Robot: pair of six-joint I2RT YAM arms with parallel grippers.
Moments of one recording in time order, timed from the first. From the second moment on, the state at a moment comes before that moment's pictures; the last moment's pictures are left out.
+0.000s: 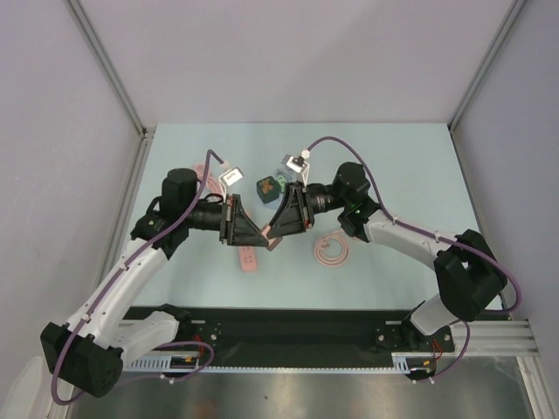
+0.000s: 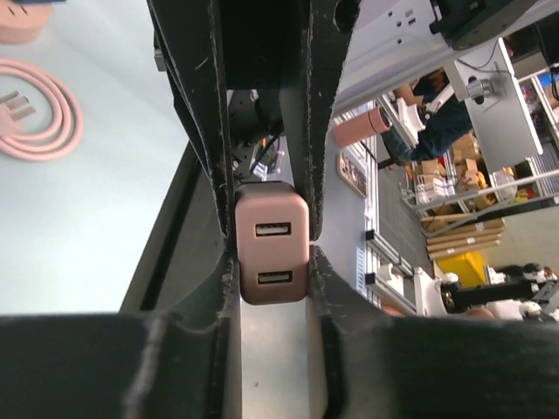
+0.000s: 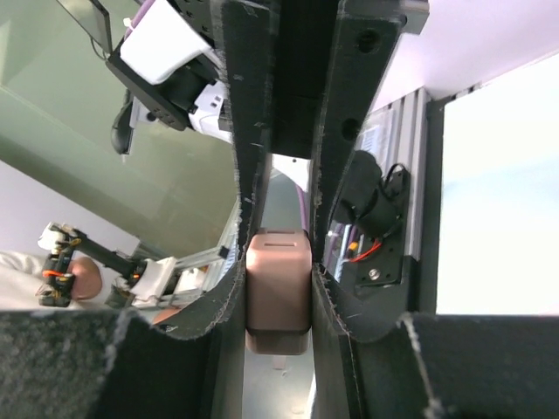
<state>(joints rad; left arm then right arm) -0.38 1.00 0.93 -0.39 1.17 -0.46 0.70 1.53 1.00 0.75 -1.19 0.93</state>
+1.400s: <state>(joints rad) -0.64 0.95 0.77 -0.73 -0.20 -0.90 0.38 1.10 0.93 -0.09 -0.63 0.65</state>
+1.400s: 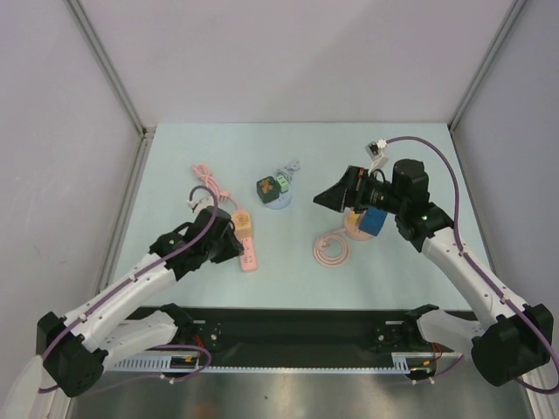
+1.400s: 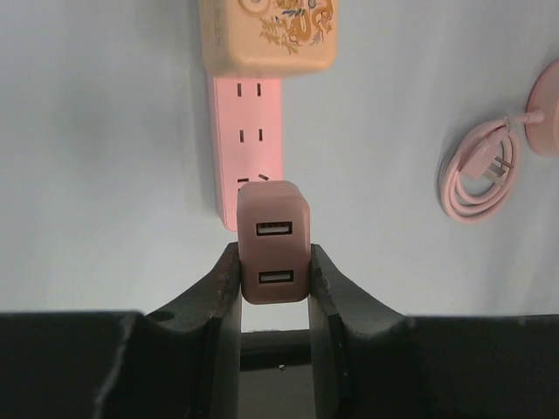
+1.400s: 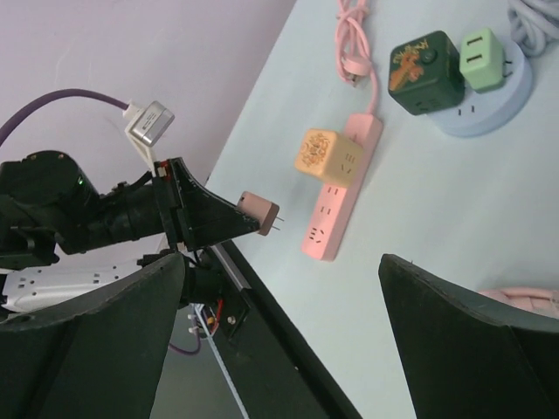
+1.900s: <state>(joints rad) -0.82 1.10 0.74 -0.66 -0.32 -0.99 0.34 1.07 0.89 -0.14 -0.66 0.61</state>
